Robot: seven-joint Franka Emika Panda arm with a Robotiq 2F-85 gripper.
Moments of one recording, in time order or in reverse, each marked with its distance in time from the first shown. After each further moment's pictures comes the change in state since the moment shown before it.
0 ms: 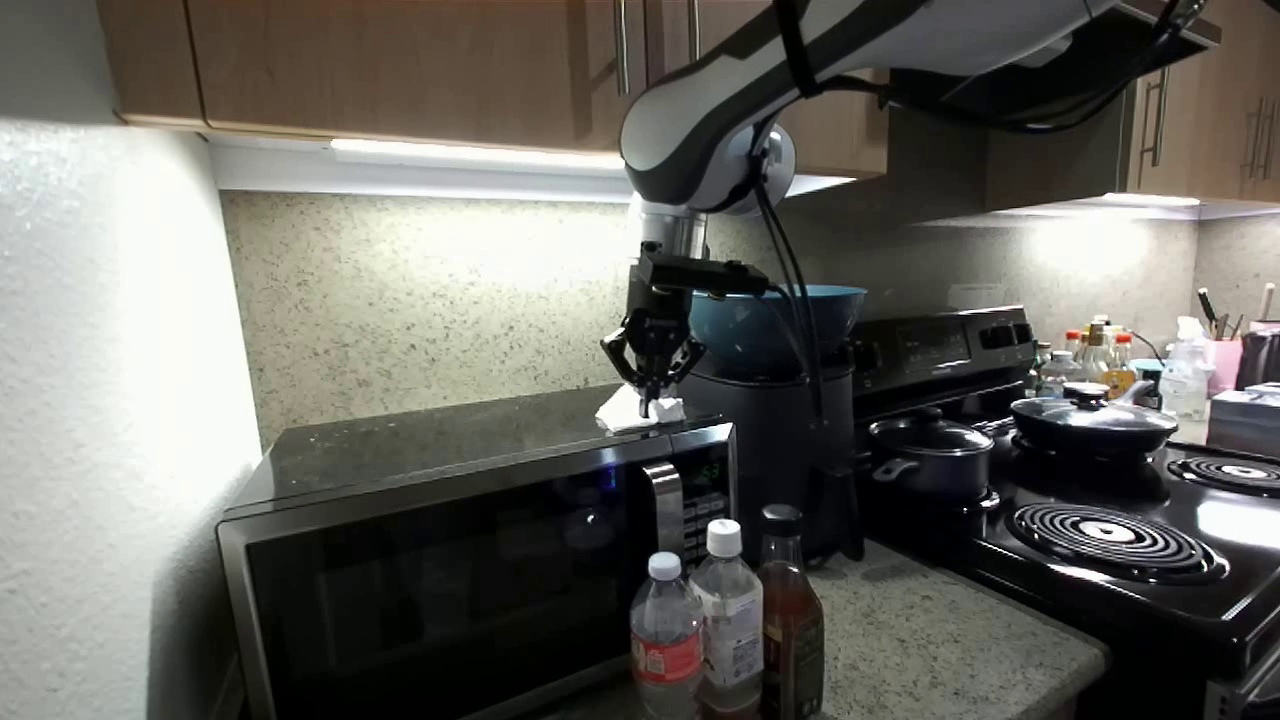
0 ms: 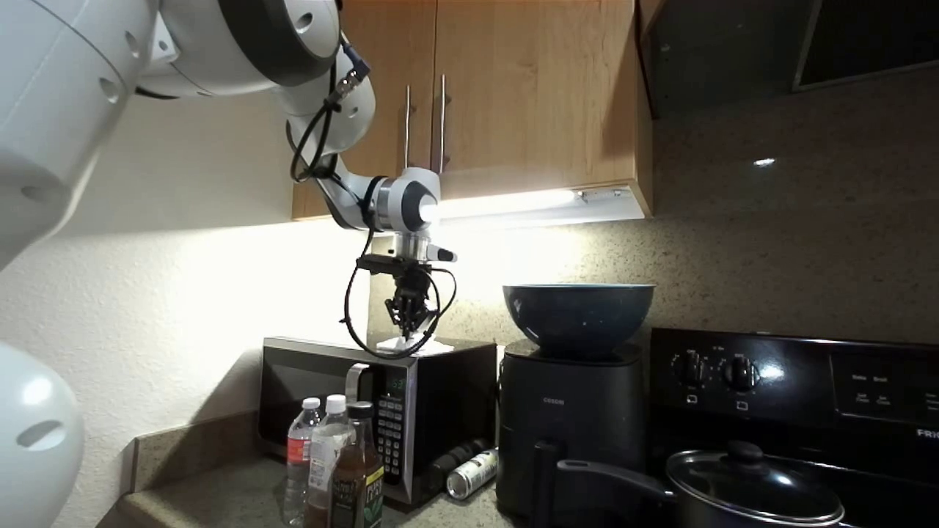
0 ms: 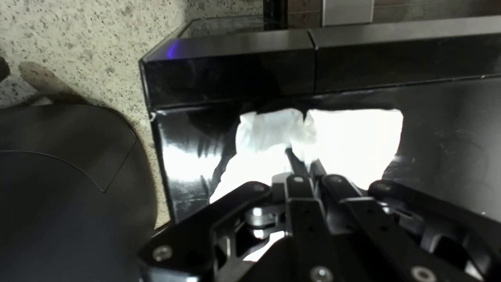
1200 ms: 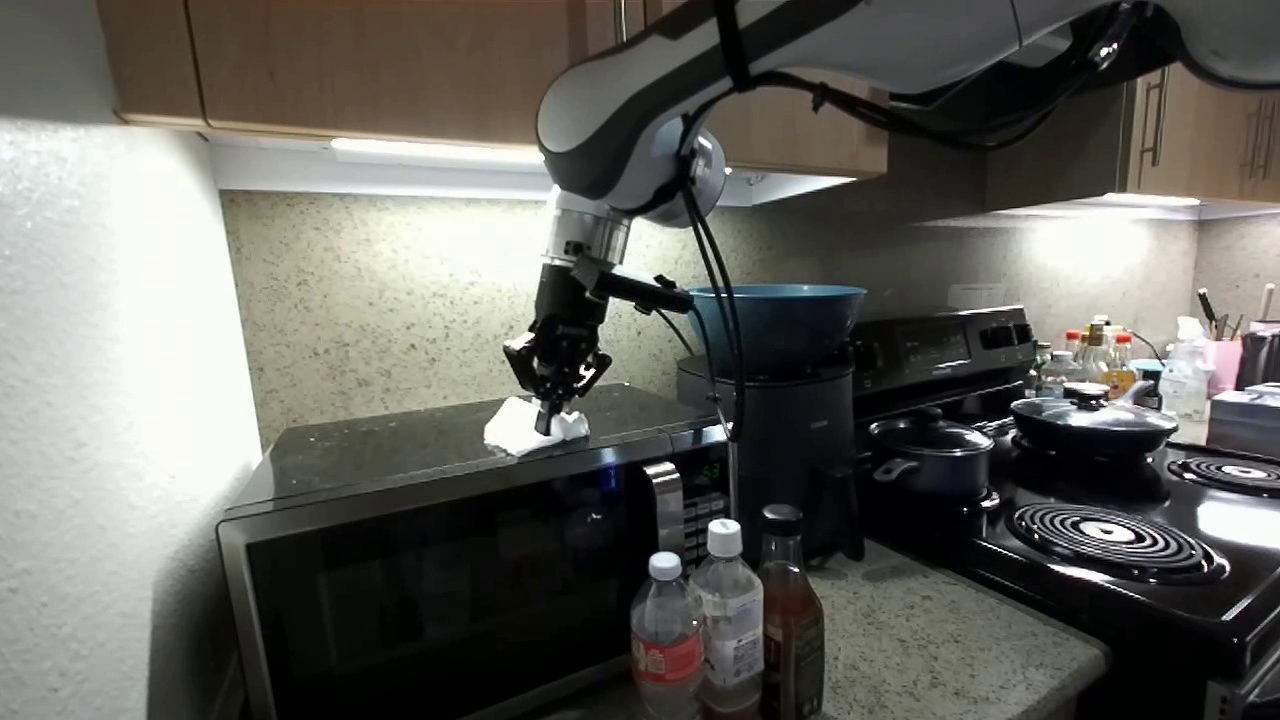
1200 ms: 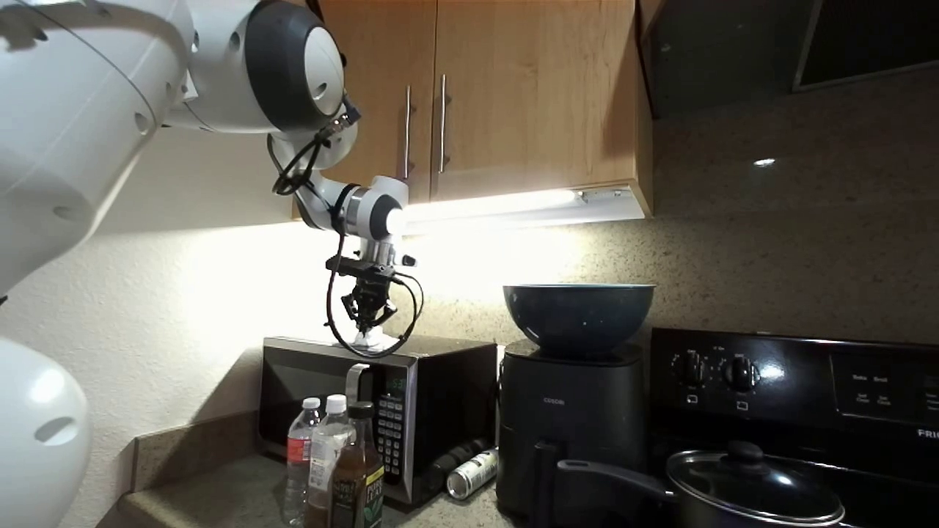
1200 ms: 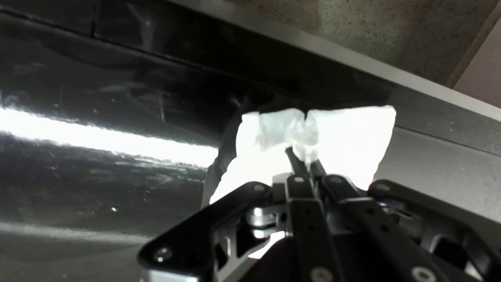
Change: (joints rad) arm 0.035 0.110 0.122 0.135 0.066 0.037 -0.282
